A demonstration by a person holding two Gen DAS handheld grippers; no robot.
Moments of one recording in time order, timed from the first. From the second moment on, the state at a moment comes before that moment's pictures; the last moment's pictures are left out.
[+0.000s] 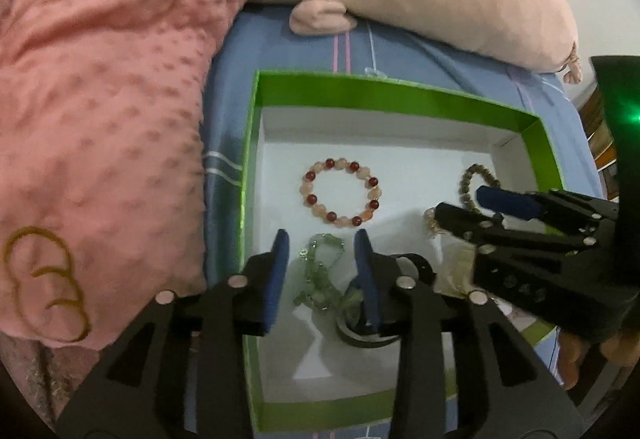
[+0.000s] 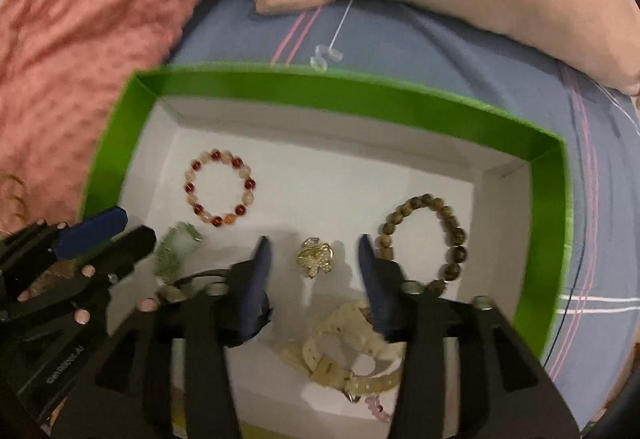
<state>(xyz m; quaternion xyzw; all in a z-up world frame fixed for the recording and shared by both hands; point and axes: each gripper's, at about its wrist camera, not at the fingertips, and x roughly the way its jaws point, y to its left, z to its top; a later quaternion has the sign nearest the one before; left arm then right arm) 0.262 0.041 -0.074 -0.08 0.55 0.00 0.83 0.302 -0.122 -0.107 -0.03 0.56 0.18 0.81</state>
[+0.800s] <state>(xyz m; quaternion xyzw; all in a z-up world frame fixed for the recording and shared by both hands) 0.072 -0.002 -0.095 -0.02 0.58 -0.02 0.81 0.105 -0.197 -0.092 0.01 0.57 0.17 0.80</state>
